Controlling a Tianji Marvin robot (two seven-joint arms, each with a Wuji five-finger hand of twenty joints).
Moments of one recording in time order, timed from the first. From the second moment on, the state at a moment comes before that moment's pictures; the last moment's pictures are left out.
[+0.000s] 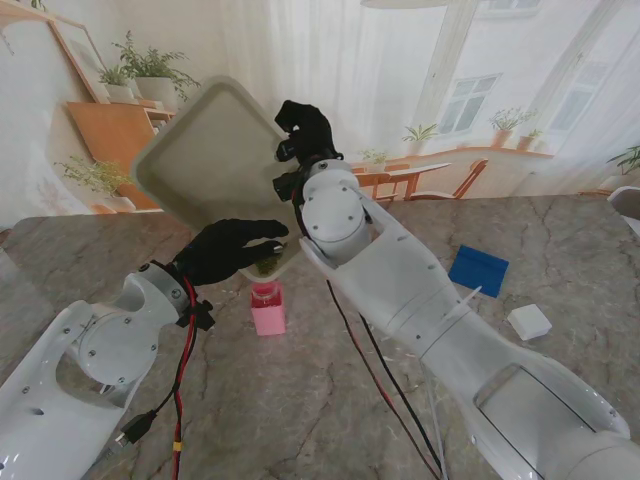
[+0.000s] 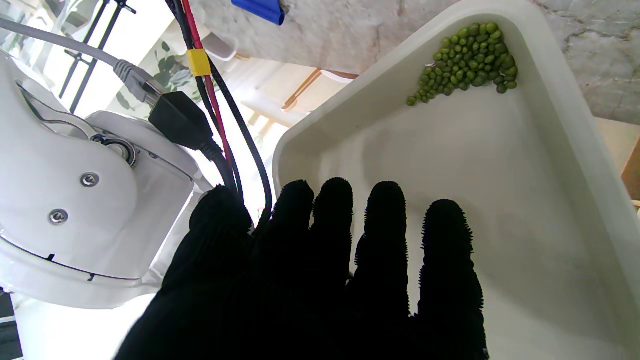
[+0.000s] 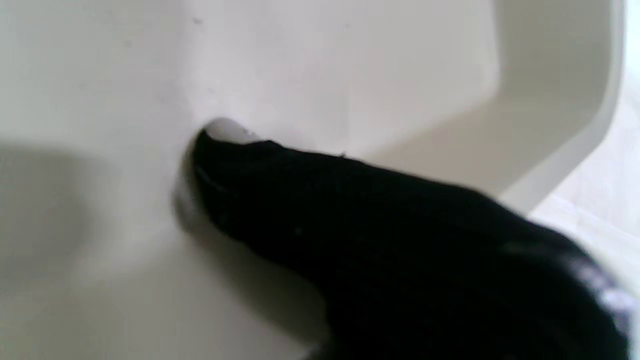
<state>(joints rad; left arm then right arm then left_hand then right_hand) 1.52 -1.06 -1.28 -1.94 0.57 -0.06 -0.24 -0.77 -1.51 0.80 -1.13 0.18 0.08 -0.52 1.02 0.06 -0.03 -0.08 0.59 0.25 0.19 0.55 0.67 0.21 0.16 0.45 0.57 0.22 0.22 0.42 0.21 0.28 0.61 0.61 1.04 -1.38 1.47 -0.18 0.94 -0.07 1.60 1.39 1.05 0.02 1.02 0.77 1.16 0.18 0.90 0.42 0.94 0.46 1.31 -0.11</state>
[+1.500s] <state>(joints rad) 1.54 -1.06 -1.30 -1.95 0.58 -0.05 -0.24 -0.77 -1.51 0.78 -1.13 0.14 0.05 -0.51 1.02 0.06 -0.03 -0.08 0.59 0.25 0.19 0.55 0.67 0.21 0.16 0.45 0.57 0.22 0.22 0.42 0.21 0.28 0.61 0.61 1.04 -1.38 1.47 -0.18 0.94 -0.07 1.60 1.39 1.05 0.02 1.02 0.78 1.16 0.17 0.90 0.42 0.94 0.46 1.31 -0.11</state>
